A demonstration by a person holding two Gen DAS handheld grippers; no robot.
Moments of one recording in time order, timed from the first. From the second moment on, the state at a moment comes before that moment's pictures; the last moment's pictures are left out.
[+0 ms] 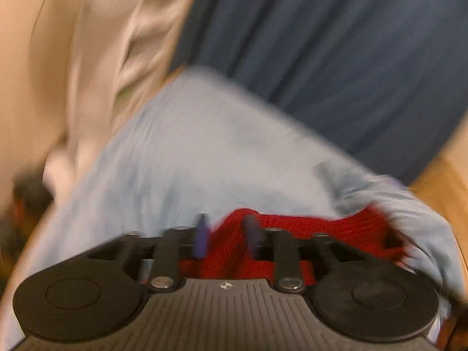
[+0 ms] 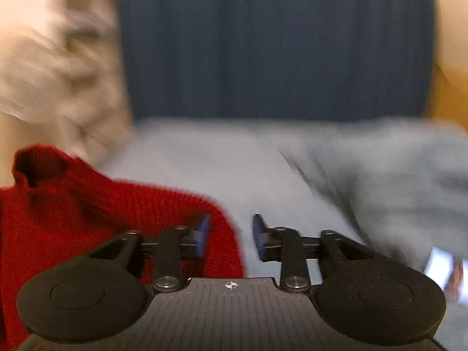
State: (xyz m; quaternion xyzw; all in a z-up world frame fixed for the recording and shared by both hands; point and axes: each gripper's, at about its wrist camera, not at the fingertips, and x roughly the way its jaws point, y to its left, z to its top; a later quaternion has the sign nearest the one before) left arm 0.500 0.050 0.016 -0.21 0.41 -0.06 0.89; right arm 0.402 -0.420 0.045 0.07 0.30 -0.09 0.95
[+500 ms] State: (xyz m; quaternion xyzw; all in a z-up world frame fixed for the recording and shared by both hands) left arm 0.359 0.073 -0.150 -0.16 0.53 -0.07 0.83; right arm 0.238 -0.342 -0.162 0.21 0.48 0.07 0.85
